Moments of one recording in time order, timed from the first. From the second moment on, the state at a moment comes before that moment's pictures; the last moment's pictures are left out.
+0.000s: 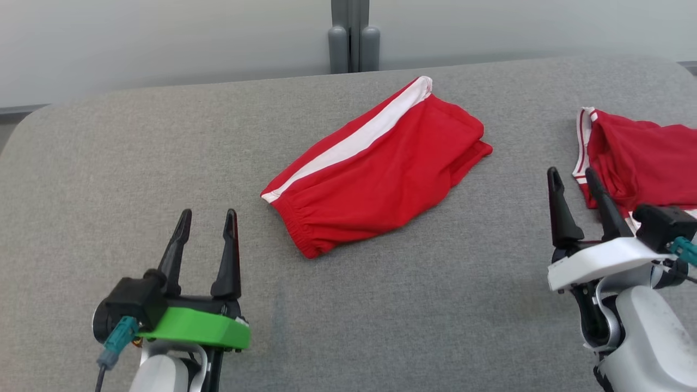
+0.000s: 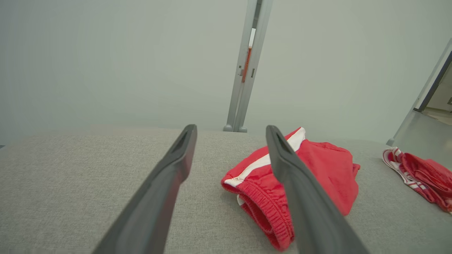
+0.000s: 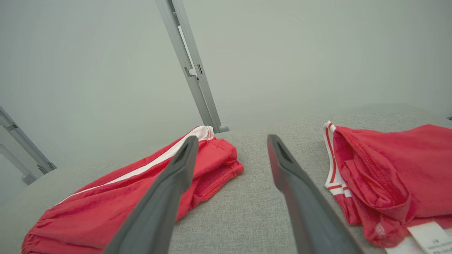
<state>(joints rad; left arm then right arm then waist) -0.14 0.05 -0.13 0.16 -0.30 -0.12 -0.26 -0.29 -0.22 0.09 0.37 0.48 0.13 -0.26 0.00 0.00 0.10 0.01</state>
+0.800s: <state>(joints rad) -0.08 0.05 -0.16 0.17 -0.29 -0.12 -0.26 -0.22 -0.13 0.04 0.35 0.50 0.13 -0.23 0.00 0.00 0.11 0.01</state>
